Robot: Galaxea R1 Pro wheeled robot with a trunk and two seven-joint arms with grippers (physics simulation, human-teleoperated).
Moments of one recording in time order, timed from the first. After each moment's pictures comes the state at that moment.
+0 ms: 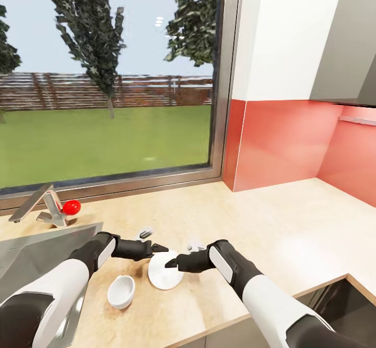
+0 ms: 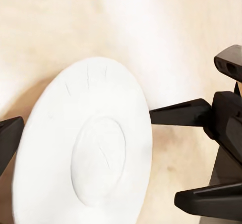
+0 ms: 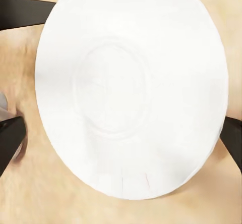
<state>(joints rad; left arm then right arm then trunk) -0.90 0.09 -0.12 -0.30 0.16 0.72 -0.93 -0.79 0.17 0.38 -0.50 -0.53 0.77 0.34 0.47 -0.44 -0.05</state>
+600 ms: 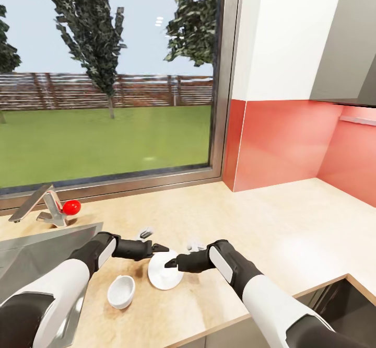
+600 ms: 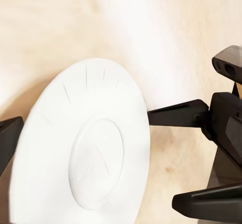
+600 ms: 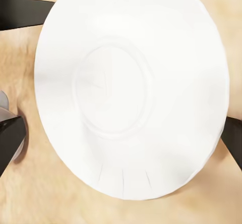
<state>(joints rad) -0.90 0.09 -0.12 -0.30 0.16 0.72 -0.93 -0.79 0.17 0.38 -0.49 -0.54 0.77 0.34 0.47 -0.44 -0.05</state>
